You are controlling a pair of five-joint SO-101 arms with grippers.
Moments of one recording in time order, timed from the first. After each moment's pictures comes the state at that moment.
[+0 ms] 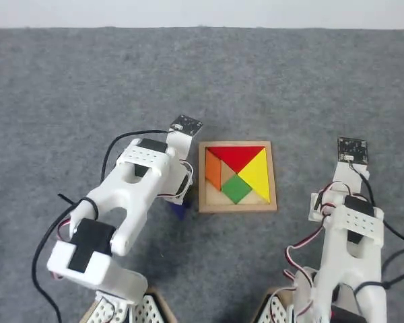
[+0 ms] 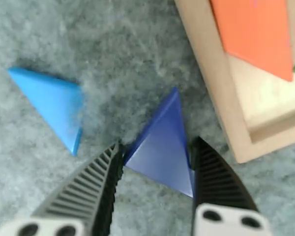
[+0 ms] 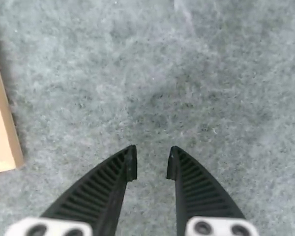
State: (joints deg) left arm 9.6 5.1 36.2 63.9 -3.2; right arm 17.1 -33.9 66.6 46.4 11.6
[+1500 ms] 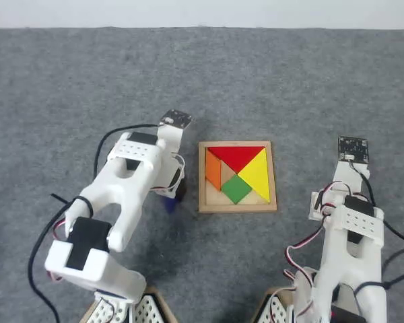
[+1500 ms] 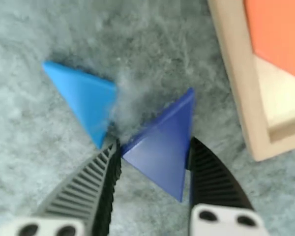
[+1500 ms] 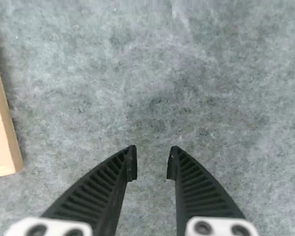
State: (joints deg) left arm 5.8 5.4 32.6 66.6 -4.8; right arm 17.1 -33.9 66.6 45.4 11.6
